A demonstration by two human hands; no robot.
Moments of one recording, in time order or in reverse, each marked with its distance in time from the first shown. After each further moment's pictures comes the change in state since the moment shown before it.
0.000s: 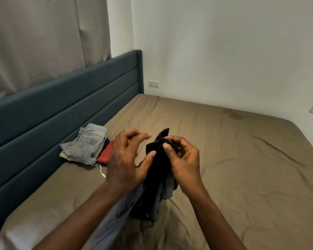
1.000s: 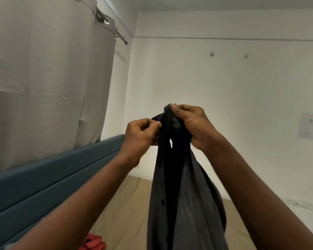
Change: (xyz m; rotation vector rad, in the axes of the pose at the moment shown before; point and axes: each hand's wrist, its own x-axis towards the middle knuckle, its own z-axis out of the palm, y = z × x) left_hand 0.292 0.069 -0.080 -0.954 0.150 -0.277; right_hand 0.196 -0.312 0.018 -0.094 -0.187 -0.276
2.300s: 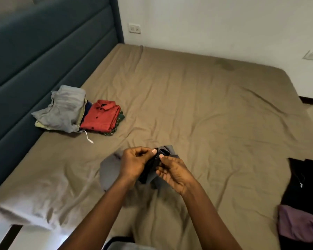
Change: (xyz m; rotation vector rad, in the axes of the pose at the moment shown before) left_hand -0.342 -0.277 -0.055 0.219 0.010 -1.016; right_hand -0.363 0.359 0.045 0.529 0.297 1.333
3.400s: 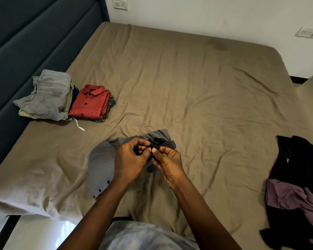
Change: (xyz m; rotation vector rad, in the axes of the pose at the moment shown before) left_hand -0.034 -0.019 -0.002 0.314 0.026 0.215; right_hand -0.013 0.039 -0.005 0.024 0.068 -0.222
